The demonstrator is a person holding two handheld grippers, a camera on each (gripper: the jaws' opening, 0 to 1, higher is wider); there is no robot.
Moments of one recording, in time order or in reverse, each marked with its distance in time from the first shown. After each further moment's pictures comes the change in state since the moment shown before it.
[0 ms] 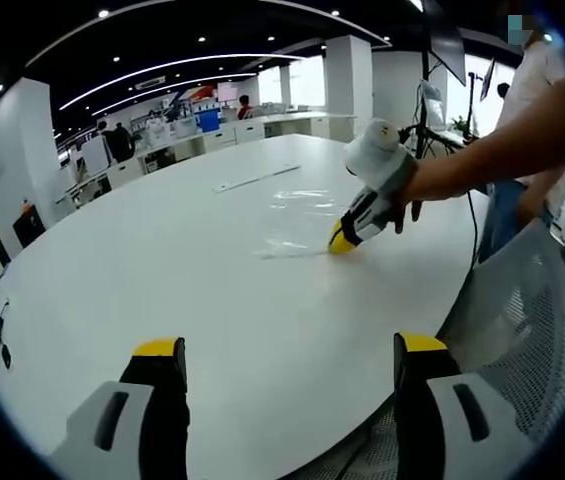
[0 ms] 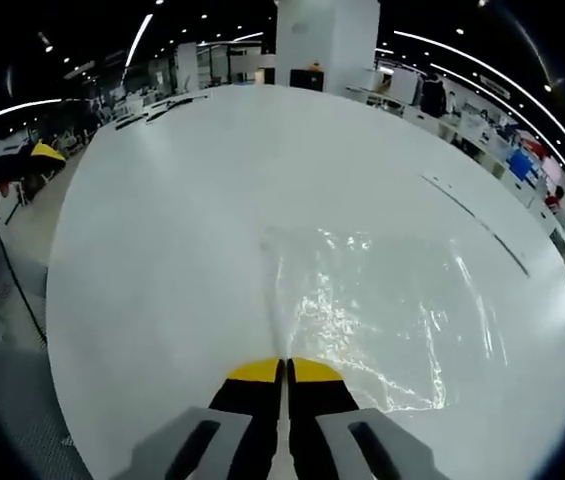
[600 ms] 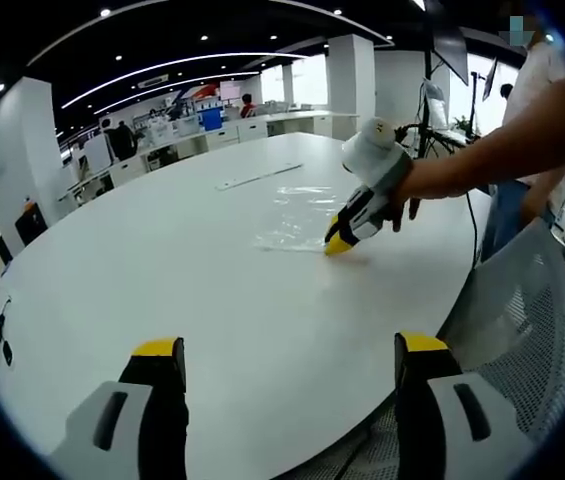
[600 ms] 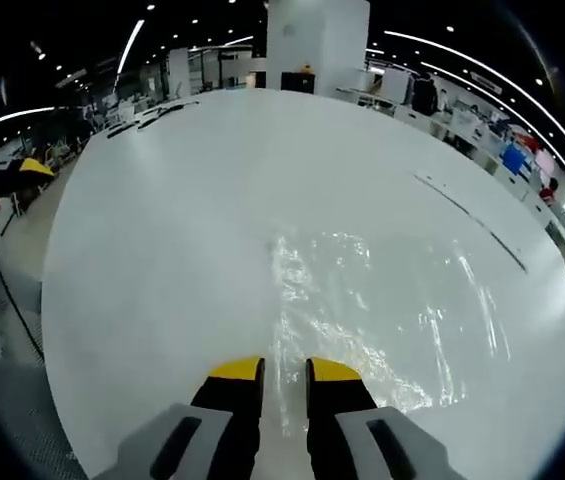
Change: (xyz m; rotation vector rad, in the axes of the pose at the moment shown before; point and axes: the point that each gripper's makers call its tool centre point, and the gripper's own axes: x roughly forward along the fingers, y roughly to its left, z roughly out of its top) left arm -0.003 0.004 -0.004 -0.012 0.005 0.014; right arm 0.011 -0.006 0.010 0.054 0.000 -0.023
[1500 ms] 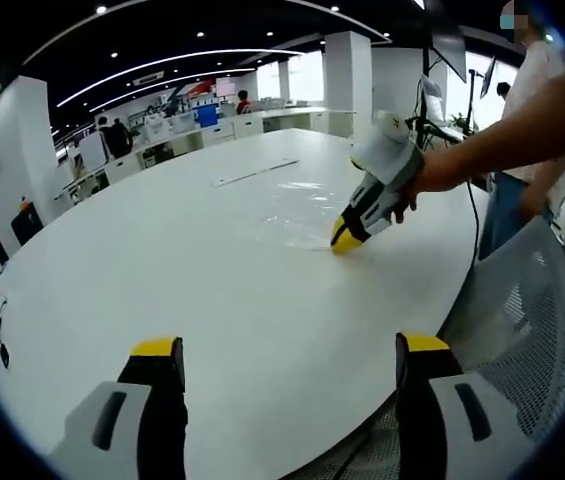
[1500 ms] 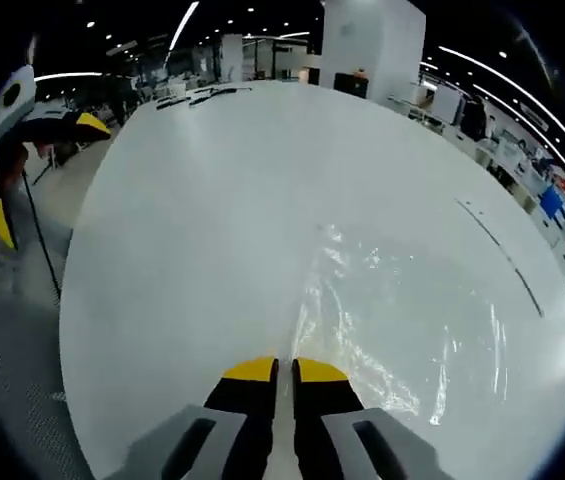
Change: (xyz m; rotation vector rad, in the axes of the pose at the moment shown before) left arm 0.008 -0.003 -0.001 0.006 0.014 -0.020; right arm -0.015 0.012 -0.021 -0.314 0.010 0.146
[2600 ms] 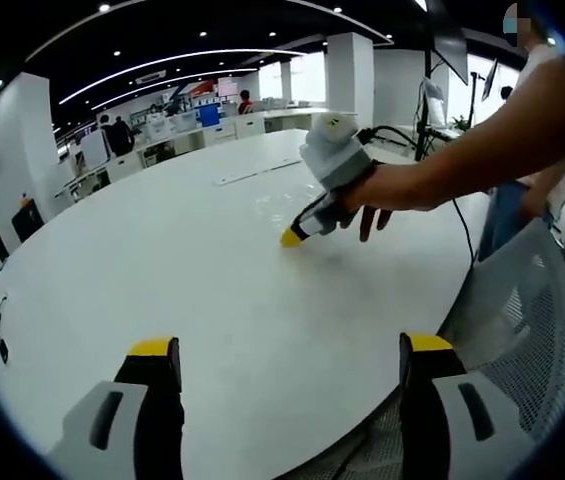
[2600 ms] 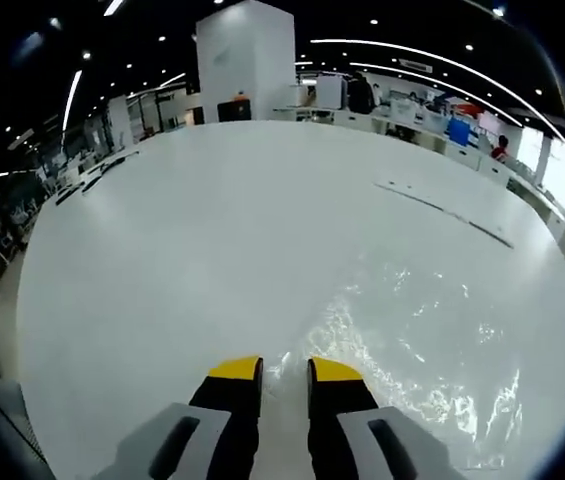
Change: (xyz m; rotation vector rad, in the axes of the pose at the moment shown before) left arm -0.004 0.003 -0.001 -0.016 -0.003 0.003; right arm 0.039 -0.054 0.057 0.499 -0.111 -0.322
